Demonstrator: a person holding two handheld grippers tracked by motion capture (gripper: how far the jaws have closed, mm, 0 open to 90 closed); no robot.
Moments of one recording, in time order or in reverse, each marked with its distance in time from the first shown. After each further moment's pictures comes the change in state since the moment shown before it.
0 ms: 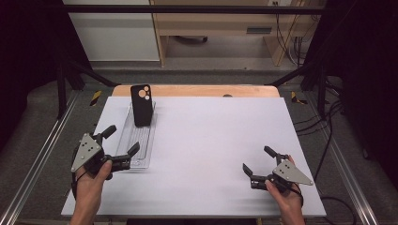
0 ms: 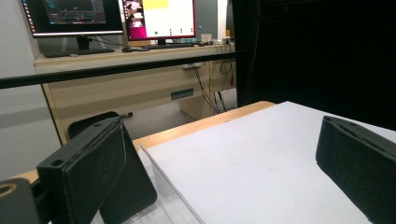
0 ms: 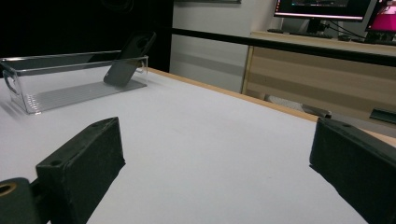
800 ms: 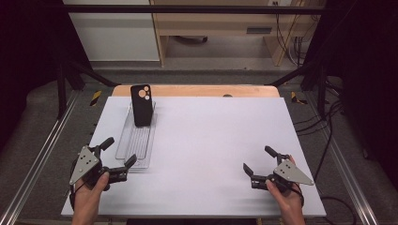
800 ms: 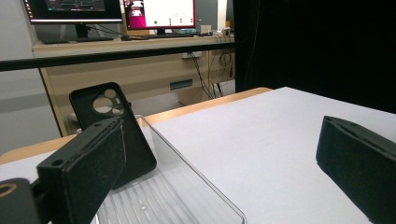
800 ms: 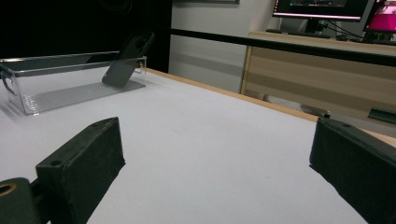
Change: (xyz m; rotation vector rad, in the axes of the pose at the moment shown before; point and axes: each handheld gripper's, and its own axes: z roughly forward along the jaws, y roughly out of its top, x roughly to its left) left arm 0.000 -0.034 -0.018 0.026 -0.011 -0.015; right arm -0.001 0.000 -0.001 -0.002 -0.005 0.001
